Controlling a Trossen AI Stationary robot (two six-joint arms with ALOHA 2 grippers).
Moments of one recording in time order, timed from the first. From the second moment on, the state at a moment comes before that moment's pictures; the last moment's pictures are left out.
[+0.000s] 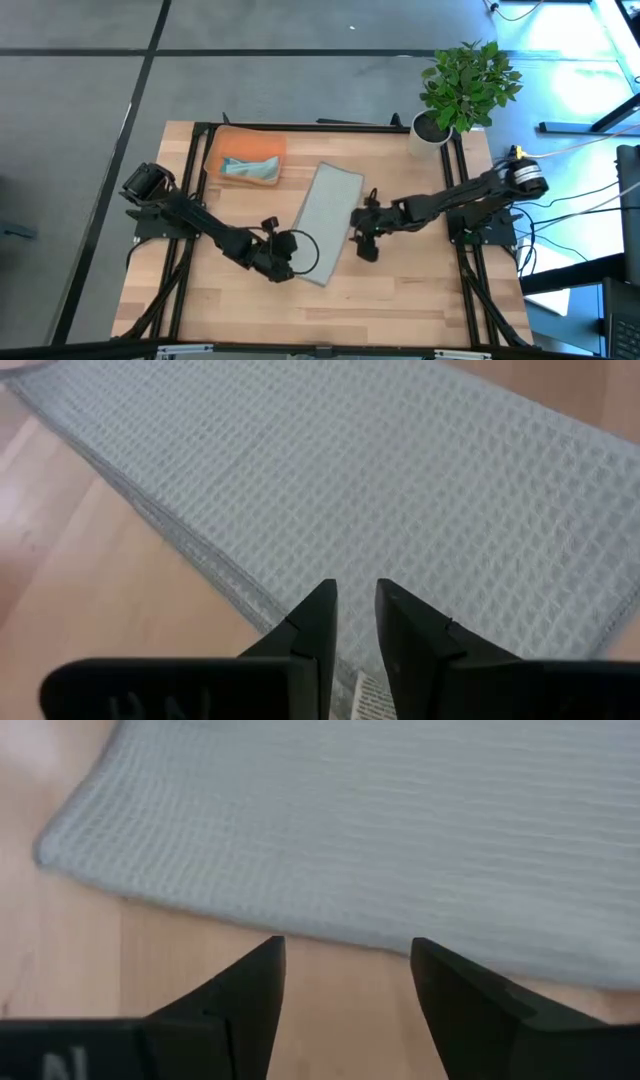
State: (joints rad) left arm -0.48 1.68 0.90 -0.31 -0.62 -0.65; right arm 0.17 1.55 0.80 -0.15 0.12 0.33
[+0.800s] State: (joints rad) left arm -0.46 1.70 0.78 -0.23 -0.41 -0.81; right arm 0.06 1.77 0.80 0.02 0.03 0.25
